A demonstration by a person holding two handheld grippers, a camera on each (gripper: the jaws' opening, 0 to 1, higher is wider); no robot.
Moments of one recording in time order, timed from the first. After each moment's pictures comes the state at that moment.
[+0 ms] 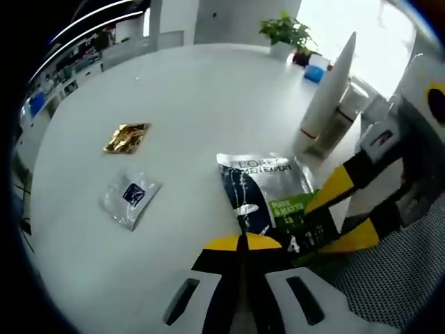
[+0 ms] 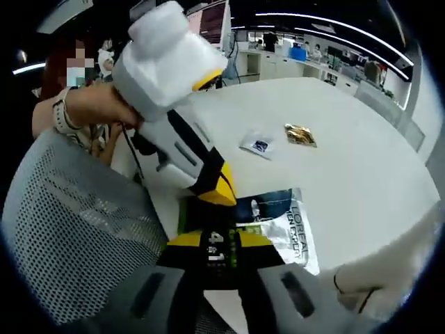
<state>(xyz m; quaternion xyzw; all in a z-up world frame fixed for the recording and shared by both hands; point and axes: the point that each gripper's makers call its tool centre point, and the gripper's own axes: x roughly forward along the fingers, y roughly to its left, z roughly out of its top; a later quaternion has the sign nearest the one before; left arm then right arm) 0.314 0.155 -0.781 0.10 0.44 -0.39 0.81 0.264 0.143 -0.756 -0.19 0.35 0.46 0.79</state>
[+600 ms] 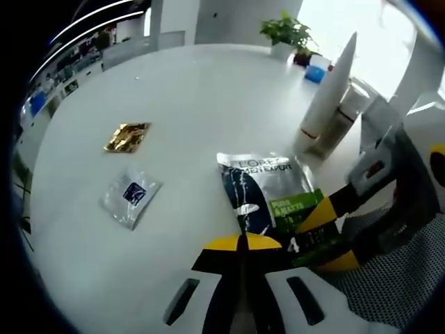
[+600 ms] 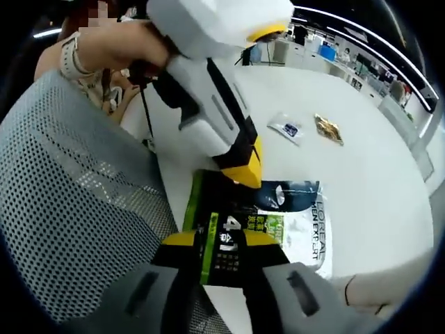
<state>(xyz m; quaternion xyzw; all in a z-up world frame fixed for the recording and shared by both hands) 0.313 0.155 -0.781 0.10 0.44 -0.38 0.81 0.256 0.135 -0.783 -0.28 0.36 0.48 0.75</state>
